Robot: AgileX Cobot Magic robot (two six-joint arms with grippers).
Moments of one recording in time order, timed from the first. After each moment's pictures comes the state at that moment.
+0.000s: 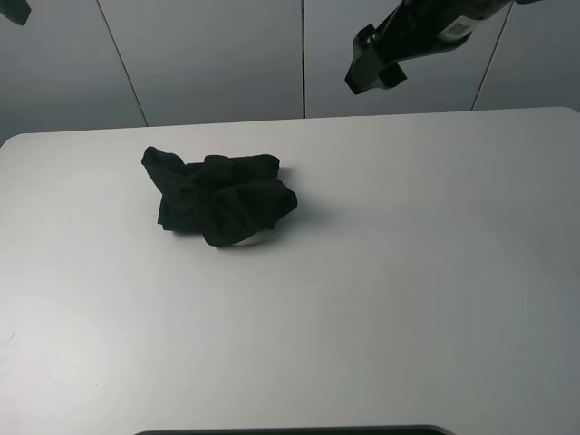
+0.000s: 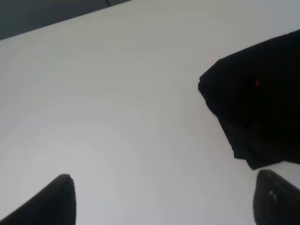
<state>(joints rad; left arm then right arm) -0.25 1.48 -1.57 0.06 1.22 0.11 0.46 1.49 -1.18 0.07 0.66 -0.31</state>
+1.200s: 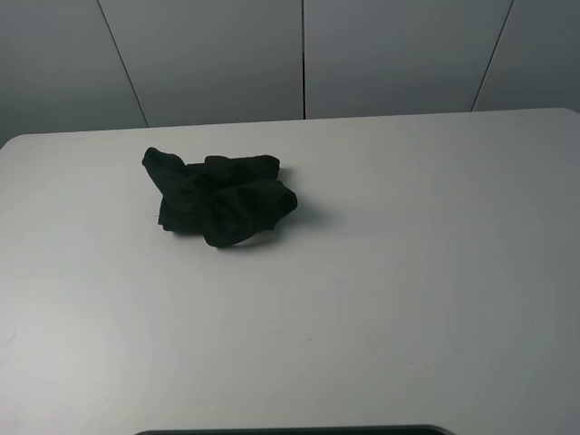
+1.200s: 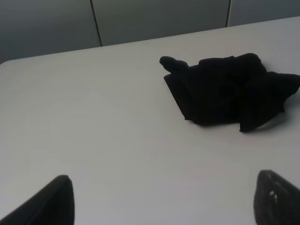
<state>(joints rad) -0.22 0.01 -0.71 -0.06 1.23 0.06 0.45 0.24 -0.61 0.07 1.00 -0.13</state>
